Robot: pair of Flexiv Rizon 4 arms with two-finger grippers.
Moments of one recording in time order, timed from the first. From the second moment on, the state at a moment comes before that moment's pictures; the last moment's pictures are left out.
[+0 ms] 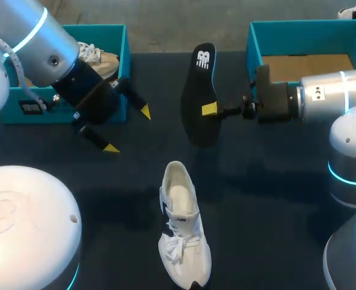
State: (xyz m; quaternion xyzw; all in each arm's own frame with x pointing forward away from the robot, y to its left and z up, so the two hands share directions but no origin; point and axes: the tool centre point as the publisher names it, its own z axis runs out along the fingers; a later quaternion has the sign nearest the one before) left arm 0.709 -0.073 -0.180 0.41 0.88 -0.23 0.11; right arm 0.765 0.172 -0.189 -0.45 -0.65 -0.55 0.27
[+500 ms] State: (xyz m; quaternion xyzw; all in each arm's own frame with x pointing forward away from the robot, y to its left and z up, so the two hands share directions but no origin) left arm 0.692 -0.062 -0.231 0.20 0.96 -0.20 0.01; right arm 0.771 0.176 -0.224 -0.39 -0.65 -0.62 0.21
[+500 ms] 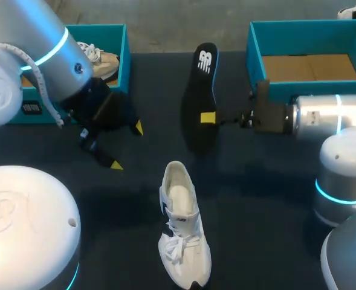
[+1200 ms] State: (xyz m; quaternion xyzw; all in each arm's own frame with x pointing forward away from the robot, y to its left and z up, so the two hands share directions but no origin) left arm 0.687 -0.051 -0.267 0.12 0.96 -0.23 -0.04; right arm 0.765 0.187 -0.235 -0.39 -0.64 -0.63 0.20
